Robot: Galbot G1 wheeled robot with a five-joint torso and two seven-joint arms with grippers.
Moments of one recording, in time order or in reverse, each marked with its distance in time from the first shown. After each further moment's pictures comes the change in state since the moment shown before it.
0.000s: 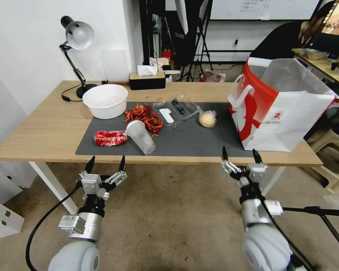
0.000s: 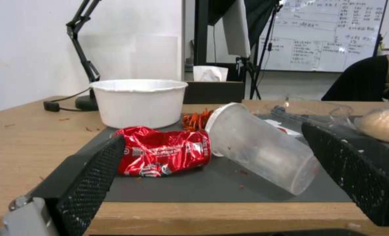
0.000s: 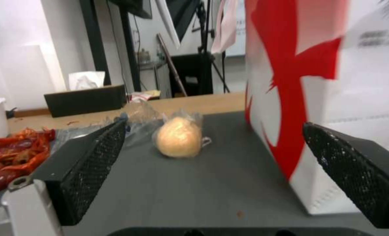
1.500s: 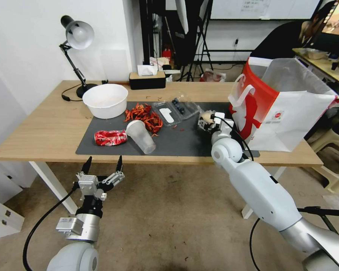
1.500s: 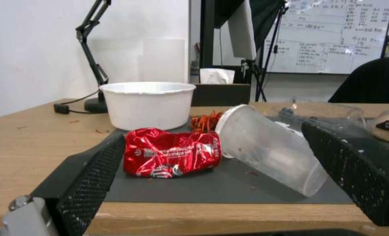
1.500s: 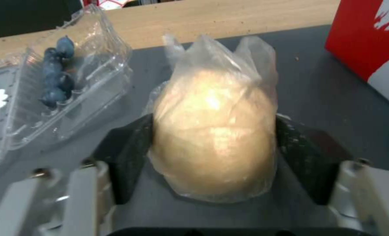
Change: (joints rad) left arm 0.003 0.000 -0.018 0.008 -0.005 -0.024 -0.002; right arm 0.781 0.053 -0.334 -0.630 0.450 -0.357 0.136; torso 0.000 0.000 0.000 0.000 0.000
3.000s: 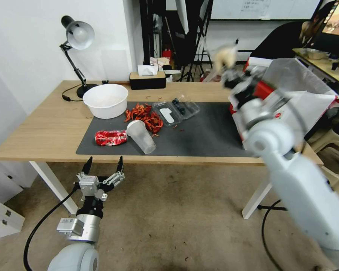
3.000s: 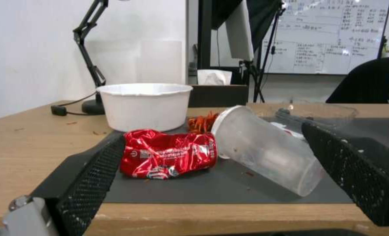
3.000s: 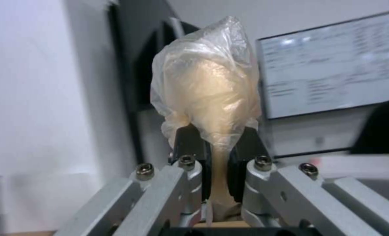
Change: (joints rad) left arm 0.008 0.000 0.010 -0.004 0.008 -0.010 0.000; right arm -0.030 -0.211 0.324 0.513 -0.022 0.061 -0.151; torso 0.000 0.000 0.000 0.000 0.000
